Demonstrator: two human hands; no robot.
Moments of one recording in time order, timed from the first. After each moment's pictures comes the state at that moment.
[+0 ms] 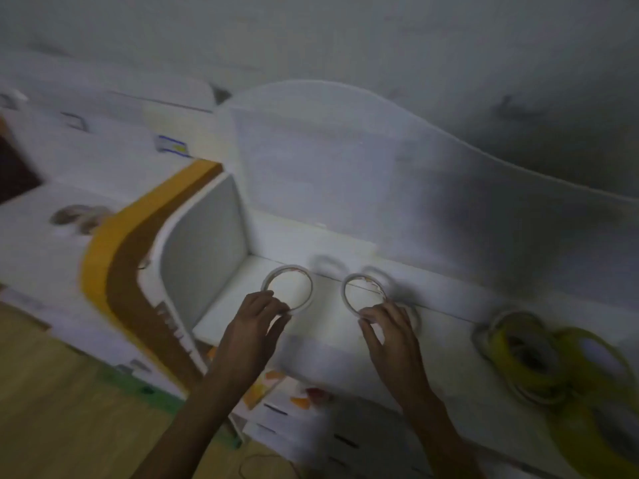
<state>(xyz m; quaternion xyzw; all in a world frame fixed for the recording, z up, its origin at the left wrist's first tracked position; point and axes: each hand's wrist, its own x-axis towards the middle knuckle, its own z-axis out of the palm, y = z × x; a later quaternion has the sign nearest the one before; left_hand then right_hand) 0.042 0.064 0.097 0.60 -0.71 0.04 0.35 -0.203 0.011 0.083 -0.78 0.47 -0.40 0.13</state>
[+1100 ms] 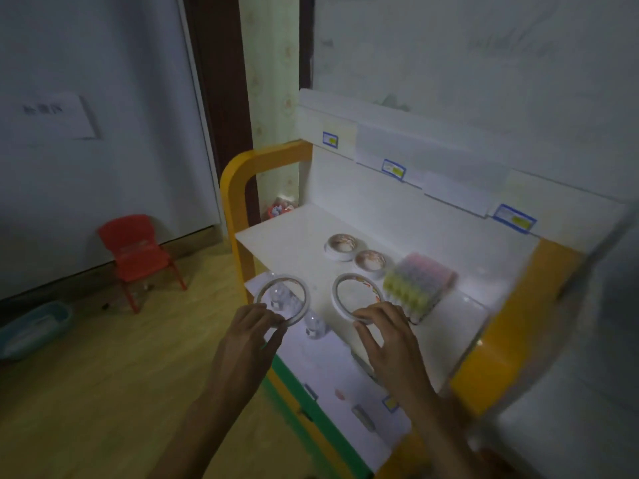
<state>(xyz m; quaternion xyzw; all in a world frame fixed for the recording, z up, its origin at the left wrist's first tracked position) 0.517 0.261 0.109 0.75 -0.53 0.18 0.36 0.334 0.092 0.115 -0.88 0.21 -0.38 0.21</state>
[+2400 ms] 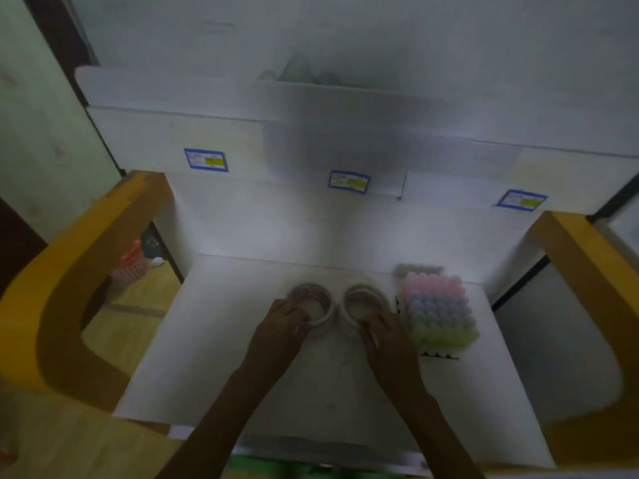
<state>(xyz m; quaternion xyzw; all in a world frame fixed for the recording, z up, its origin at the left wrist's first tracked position) 0.745 -0.079 0.034 0.53 -0.78 -0.07 0.32 0.521 -0.054 0.028 -0.74 0.58 -0.34 0.00</state>
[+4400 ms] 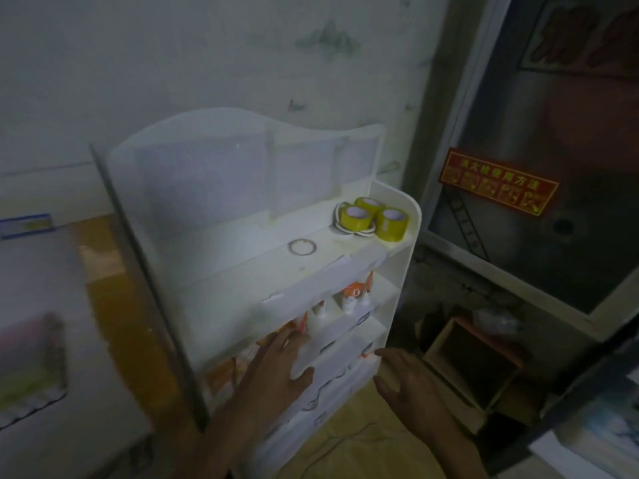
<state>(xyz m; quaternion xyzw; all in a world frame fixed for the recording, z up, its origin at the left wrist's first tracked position) 0.196 0.156 0.075 0.20 -0.93 -0.19 0.25 0.036 0.357 0.078 -0.43 0.86 -0.27 0.05</state>
